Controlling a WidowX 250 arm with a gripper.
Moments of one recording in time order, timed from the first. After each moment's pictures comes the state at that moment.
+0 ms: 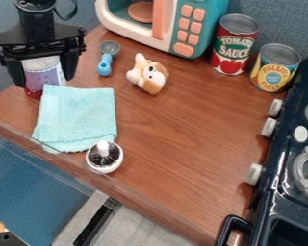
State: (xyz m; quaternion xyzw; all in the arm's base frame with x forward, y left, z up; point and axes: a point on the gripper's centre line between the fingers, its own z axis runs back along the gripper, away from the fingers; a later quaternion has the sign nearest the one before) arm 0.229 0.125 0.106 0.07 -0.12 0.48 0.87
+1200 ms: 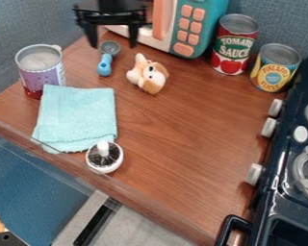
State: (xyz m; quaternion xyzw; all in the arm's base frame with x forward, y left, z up) arm 0.368 0.109 0.095 0.01 -0.15 0.29 0.94
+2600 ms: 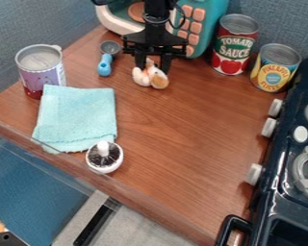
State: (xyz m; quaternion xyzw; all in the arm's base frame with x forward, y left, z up) arm 0.403 0.060 0.036 0.00 -0.11 0.26 0.96
